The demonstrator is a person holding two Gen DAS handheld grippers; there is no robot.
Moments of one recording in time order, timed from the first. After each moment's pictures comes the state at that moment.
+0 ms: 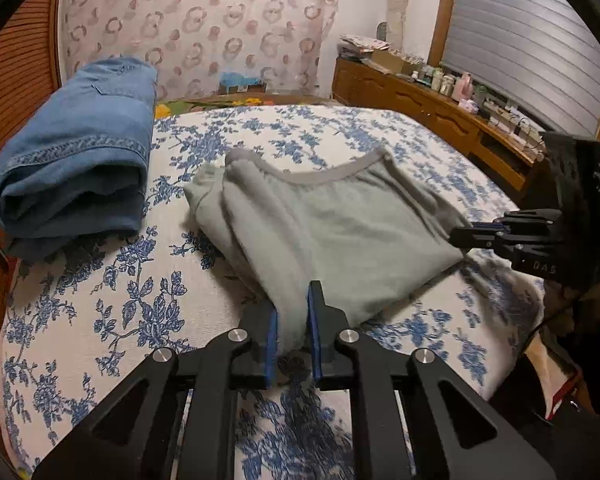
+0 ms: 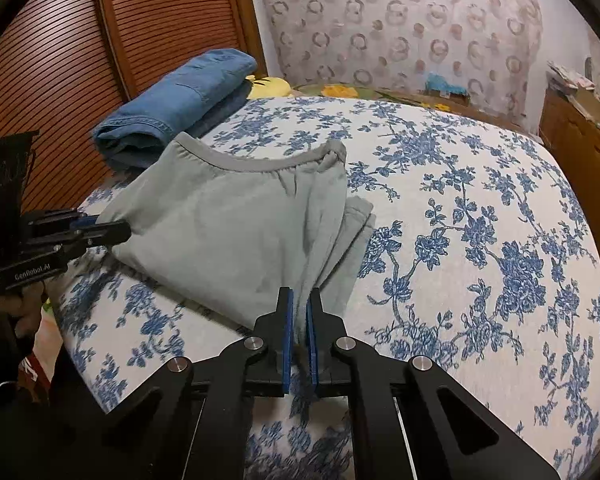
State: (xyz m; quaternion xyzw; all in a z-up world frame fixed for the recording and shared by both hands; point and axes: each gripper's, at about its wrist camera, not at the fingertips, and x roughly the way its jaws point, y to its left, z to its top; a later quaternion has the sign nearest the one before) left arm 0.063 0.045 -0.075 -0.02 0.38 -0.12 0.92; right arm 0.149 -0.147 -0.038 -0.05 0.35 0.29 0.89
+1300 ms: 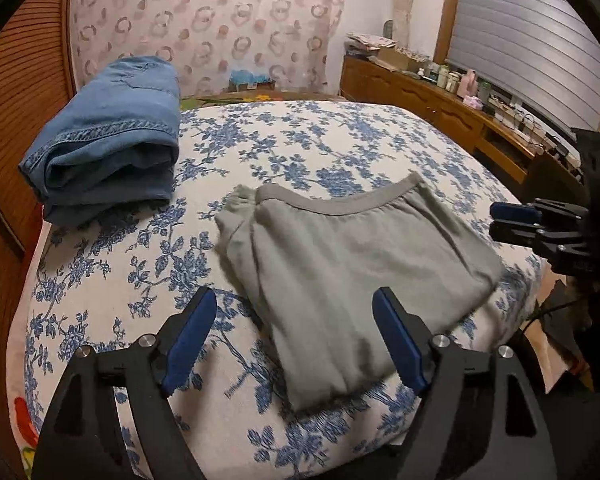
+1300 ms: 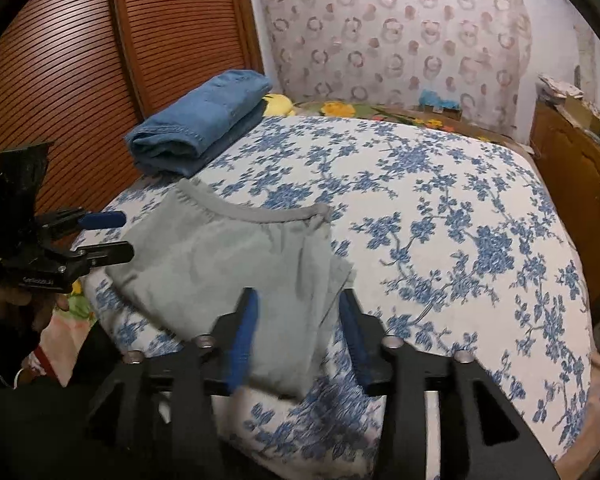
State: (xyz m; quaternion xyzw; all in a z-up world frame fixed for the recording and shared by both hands) left arm 0.034 0.055 -0.073 -0.01 0.39 -0.10 0.92; right arm 0.089 -0.159 -0.015 -0.05 0.32 0.27 0.91
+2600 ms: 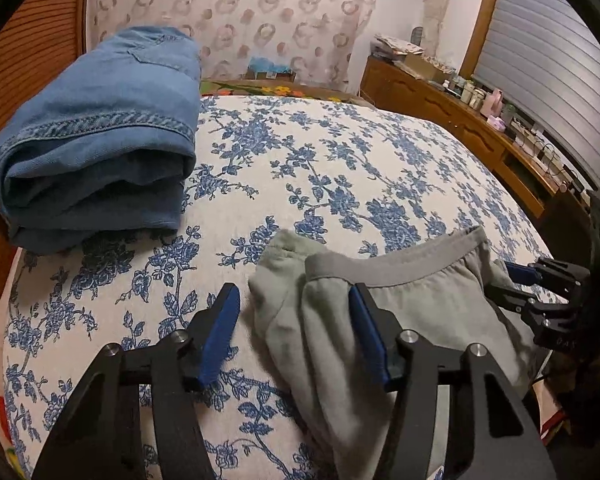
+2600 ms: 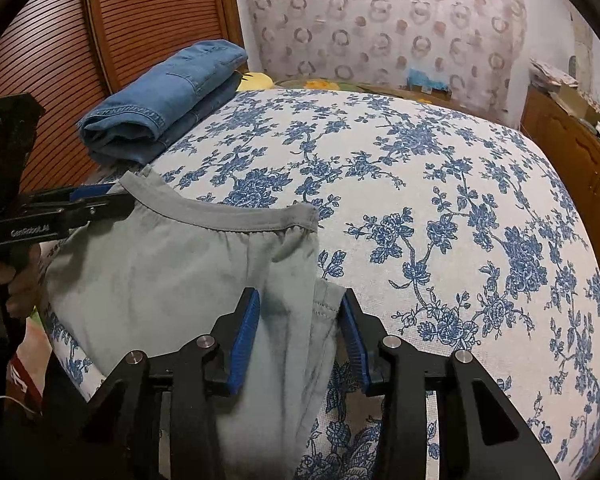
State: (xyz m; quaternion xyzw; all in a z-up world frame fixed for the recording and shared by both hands) left arm 0.105 0.079 -0.088 -0.07 0.41 -0.08 0.91; right arm 0.142 -0.122 -0.044 -0.07 0.36 0.25 0.90
